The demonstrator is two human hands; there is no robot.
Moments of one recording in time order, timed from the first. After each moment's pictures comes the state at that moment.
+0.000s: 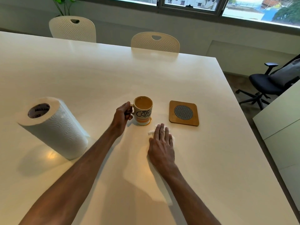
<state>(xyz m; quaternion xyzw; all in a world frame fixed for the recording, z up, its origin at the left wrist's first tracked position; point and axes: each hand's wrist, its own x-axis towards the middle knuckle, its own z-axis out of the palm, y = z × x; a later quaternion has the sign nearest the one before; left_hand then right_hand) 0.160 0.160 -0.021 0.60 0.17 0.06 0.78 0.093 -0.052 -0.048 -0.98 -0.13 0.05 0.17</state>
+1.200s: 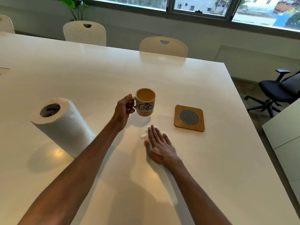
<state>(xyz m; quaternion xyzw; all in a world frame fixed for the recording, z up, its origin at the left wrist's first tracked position) 0.169 0.175 0.019 0.56 0.16 0.10 0.80 0.127 -0.047 -0.046 -0.93 -0.28 0.20 0.13</state>
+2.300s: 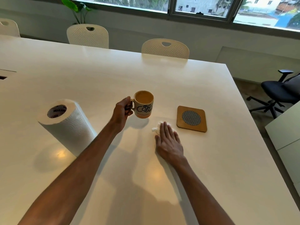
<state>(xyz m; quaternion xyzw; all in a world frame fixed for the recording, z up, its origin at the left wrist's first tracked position) 0.154 0.189 0.025 0.57 0.18 0.10 0.80 0.135 -0.055 -0.046 -0.96 -0.20 0.13 0.16</state>
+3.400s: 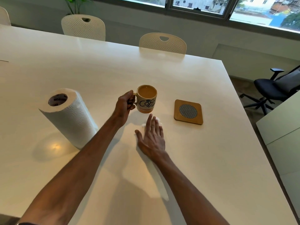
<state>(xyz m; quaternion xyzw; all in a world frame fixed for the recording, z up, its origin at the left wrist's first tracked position) 0.141 0.171 0.028 0.56 0.16 0.09 0.81 0.095 -0.001 -0.047 -0.95 -0.18 0.12 0.21</state>
